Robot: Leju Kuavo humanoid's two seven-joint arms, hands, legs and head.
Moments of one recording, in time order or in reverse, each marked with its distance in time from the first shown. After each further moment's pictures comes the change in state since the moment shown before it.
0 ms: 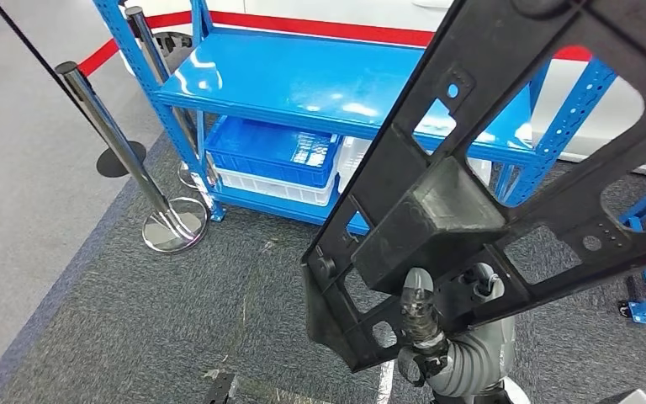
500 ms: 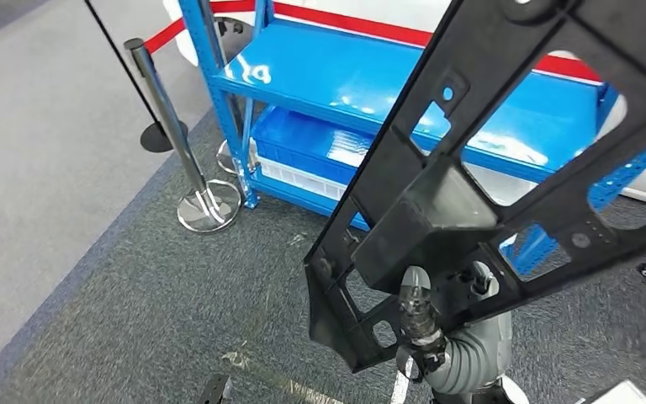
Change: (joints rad) left arm -0.002 0.000 -0.010 0.000 0.011 -0.004 0.010; right arm -0.004 -0.003 -0.002 0.014 -0.014 0.011 0.010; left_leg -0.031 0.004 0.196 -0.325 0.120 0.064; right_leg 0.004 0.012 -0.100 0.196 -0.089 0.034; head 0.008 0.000
